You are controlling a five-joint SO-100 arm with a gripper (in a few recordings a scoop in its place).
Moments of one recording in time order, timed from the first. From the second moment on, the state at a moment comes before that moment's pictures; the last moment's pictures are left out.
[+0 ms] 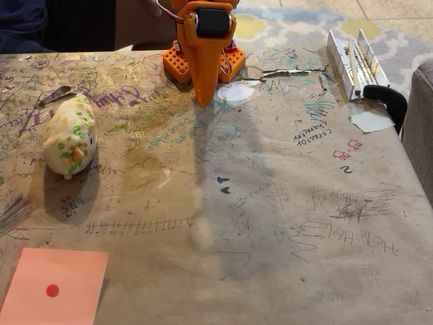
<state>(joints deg) -1.3 192.5 171.8 70.8 -15.2</state>
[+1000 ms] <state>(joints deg) 3.7 188.3 170.6 68.5 -16.8</state>
